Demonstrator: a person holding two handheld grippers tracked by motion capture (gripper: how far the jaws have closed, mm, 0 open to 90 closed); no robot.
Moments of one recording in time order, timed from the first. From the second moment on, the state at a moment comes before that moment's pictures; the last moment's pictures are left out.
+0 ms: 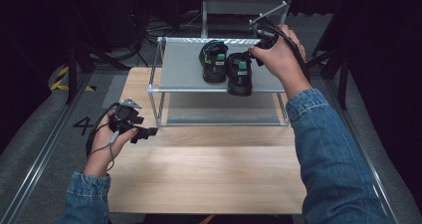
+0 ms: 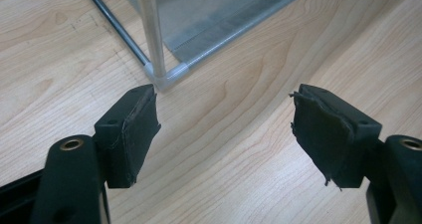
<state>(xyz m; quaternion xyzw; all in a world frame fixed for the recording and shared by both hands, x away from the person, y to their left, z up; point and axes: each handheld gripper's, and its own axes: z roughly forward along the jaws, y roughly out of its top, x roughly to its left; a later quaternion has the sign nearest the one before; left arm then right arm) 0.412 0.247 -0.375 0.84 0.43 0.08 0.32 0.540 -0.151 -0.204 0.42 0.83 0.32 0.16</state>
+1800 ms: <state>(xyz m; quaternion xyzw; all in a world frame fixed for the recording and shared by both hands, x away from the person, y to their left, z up) 0.421 0.237 -0.382 0.85 0.42 0.07 0.30 0.450 -0.176 -0.280 0.34 0.83 0.44 0.09</state>
